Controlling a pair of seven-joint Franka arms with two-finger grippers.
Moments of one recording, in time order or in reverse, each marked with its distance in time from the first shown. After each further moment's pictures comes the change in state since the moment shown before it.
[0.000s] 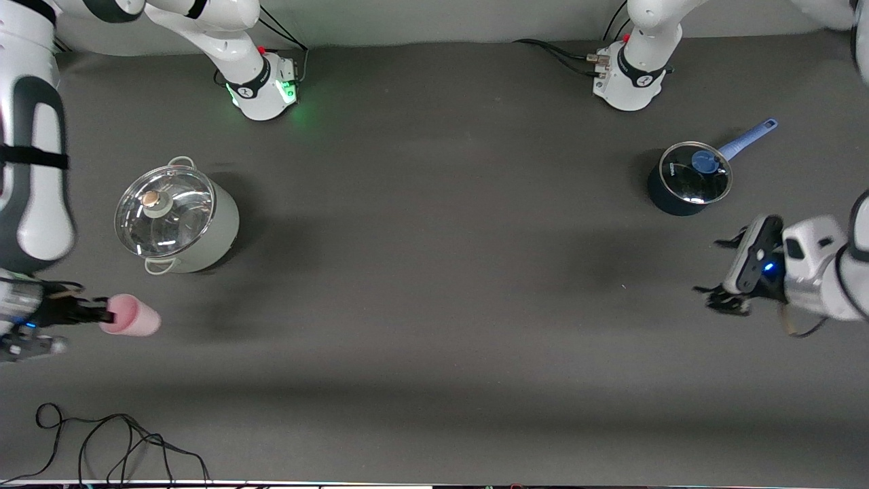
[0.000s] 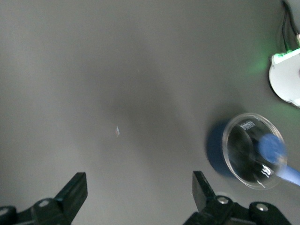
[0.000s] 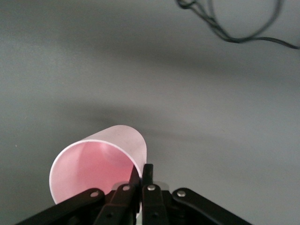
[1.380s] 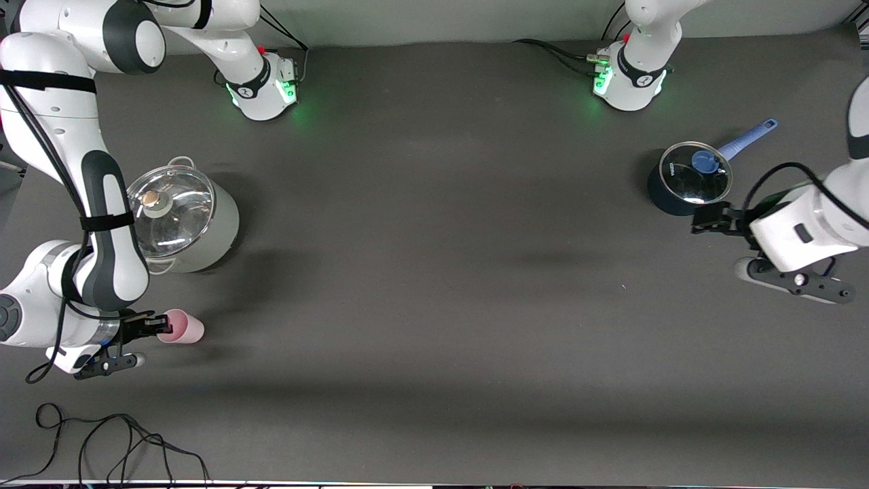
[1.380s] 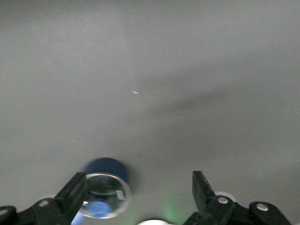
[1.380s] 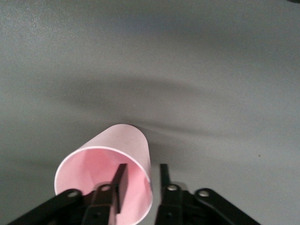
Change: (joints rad) left arm -0.109 -0.163 -0.006 0.021 -0.076 -0.021 -1.881; right arm -0.006 0.198 -0.005 0.006 0.001 0.116 -0.050
